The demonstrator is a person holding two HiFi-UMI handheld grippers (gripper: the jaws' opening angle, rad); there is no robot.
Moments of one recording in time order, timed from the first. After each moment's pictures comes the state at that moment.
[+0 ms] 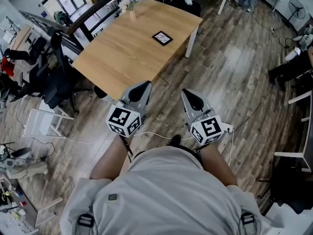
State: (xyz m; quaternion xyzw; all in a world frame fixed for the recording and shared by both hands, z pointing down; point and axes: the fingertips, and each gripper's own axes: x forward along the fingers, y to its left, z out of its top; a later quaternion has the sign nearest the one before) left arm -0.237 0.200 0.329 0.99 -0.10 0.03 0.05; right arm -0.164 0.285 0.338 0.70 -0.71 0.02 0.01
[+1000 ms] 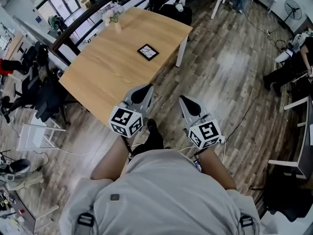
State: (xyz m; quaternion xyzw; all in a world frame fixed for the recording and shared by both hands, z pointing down) left arm -0.063 0.160 0.350 0.99 -0.08 0.03 0.08; right arm -0.008 0.249 0.365 0.70 -0.71 0.06 0.01
